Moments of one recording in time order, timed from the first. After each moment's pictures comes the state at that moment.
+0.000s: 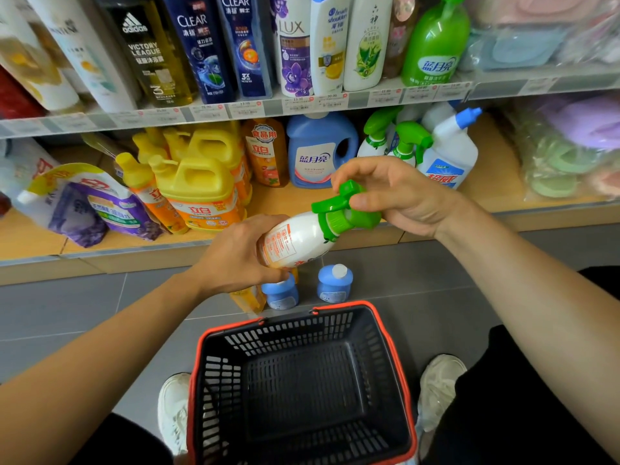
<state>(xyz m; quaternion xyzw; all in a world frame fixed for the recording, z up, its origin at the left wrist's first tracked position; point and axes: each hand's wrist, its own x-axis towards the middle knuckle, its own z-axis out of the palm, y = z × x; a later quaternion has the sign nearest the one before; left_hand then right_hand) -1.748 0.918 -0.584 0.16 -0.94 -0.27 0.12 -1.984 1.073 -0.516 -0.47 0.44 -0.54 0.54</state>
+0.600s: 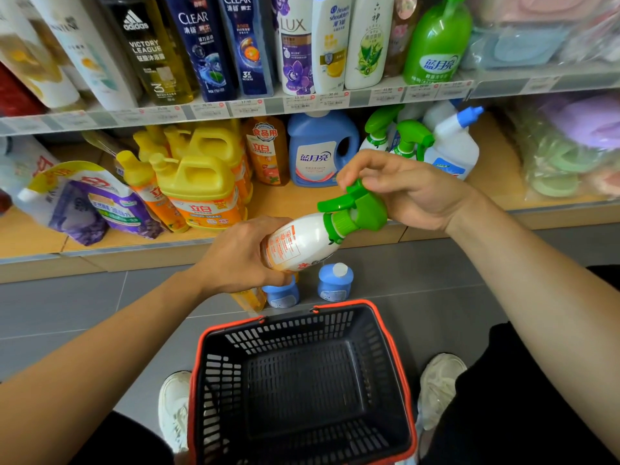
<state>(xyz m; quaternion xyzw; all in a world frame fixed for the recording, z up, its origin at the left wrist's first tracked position) -1.749 0.924 -0.578 0.15 -0.95 -0.27 0.10 -1.997 1.075 -0.514 -0.44 0.41 -0.51 0.61</state>
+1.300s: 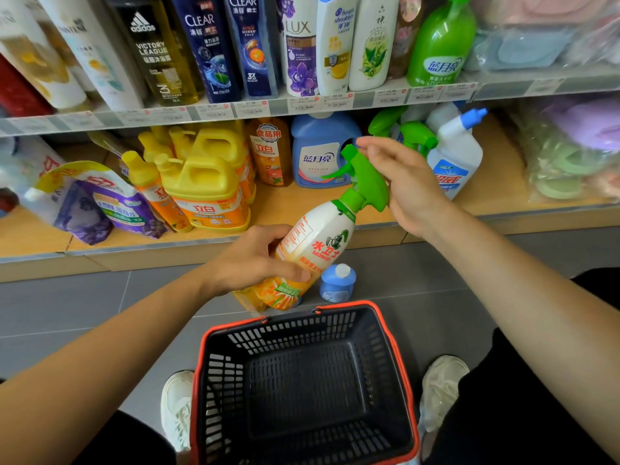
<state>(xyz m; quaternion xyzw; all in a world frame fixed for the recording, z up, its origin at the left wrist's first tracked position) -1.754 0.936 -0.567 0.24 -0.79 -0.56 -0.01 -1.987 1.052 -0.538 -0.29 0.60 -0.67 0.33</state>
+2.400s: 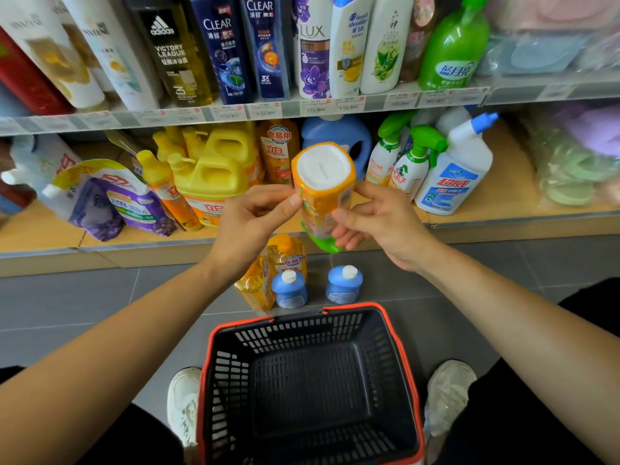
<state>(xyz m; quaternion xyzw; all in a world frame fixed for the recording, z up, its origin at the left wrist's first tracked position) -1.762 0.938 -0.552 0.26 -0.70 -0.59 0.31 -1.943 1.068 -0.556 -0.40 0.58 -0.58 0.41</state>
